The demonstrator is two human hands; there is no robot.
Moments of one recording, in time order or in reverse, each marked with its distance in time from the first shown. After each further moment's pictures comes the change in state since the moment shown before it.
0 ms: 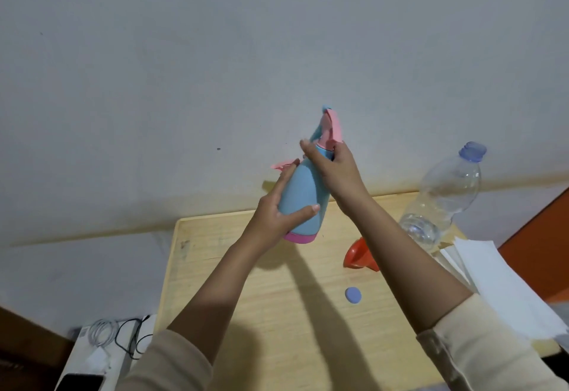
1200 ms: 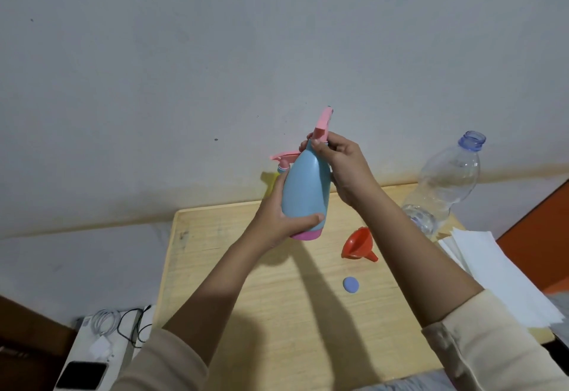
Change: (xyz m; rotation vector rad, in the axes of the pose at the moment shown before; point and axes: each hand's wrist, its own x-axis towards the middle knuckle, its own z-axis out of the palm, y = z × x) left_hand -0.011 -0.005 0.012 0.046 -0.008 -0.120; right_hand -0.006 0.005 -0.015 0.147 -0.092 0.069
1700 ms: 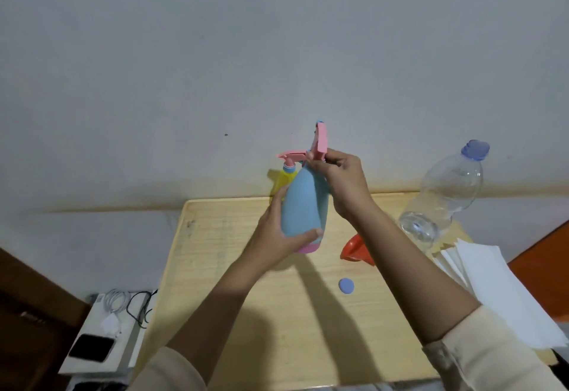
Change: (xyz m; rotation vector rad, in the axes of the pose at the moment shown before) left_hand -0.035 -0.008 0.026 0.167 0.174 -0.054; right_hand -0.024 -0.001 -0.003 -0.048 0.007 0.005
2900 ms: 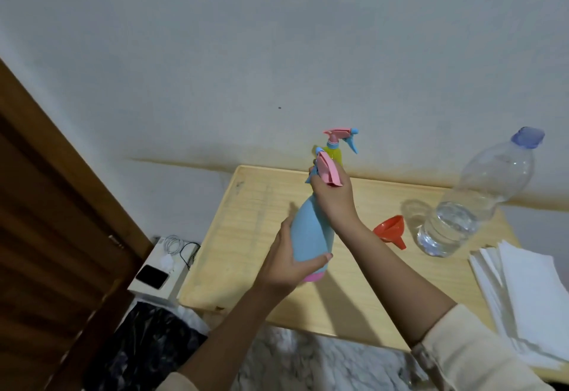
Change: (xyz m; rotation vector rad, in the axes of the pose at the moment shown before) left_hand -0.122 -0.030 0.020 -0.057 0.138 -0.260; right_hand -0.072 0.044 0.044 0.007 -0.110 -0.076
